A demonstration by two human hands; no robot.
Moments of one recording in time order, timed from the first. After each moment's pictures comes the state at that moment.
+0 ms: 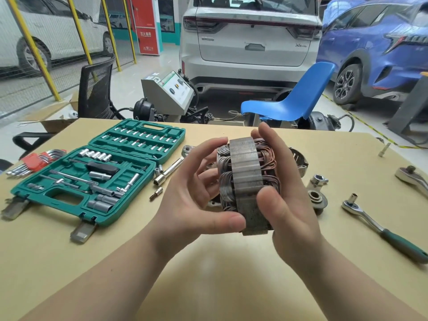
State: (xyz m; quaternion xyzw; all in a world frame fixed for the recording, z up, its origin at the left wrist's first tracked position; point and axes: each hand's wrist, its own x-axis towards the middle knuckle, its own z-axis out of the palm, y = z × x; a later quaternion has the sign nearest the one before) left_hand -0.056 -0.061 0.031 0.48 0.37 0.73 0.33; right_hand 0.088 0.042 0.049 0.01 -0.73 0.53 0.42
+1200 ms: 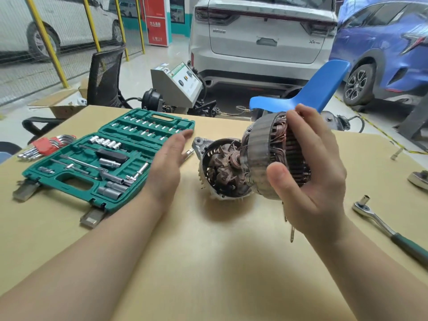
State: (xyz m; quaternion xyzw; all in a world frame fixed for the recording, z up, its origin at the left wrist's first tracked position) left_hand -0.144 -0.036 -0.012 0.32 0.59 0.72 0.15; right_hand 0.079 0.085 0.049 -0.05 -0.82 0.19 0.54
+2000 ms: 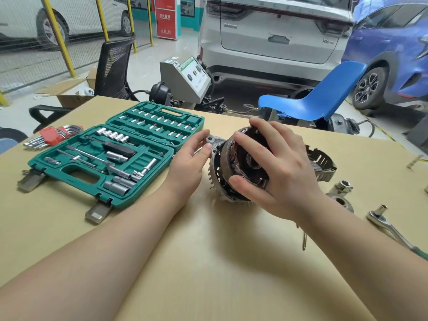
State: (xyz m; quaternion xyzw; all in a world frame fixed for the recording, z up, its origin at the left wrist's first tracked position) left_hand -0.152 -0.013 -0.024 0.32 0.63 0.69 0.16; right_hand 0.027 0.102 0.040 -0.02 -0.92 -0.05 0.39
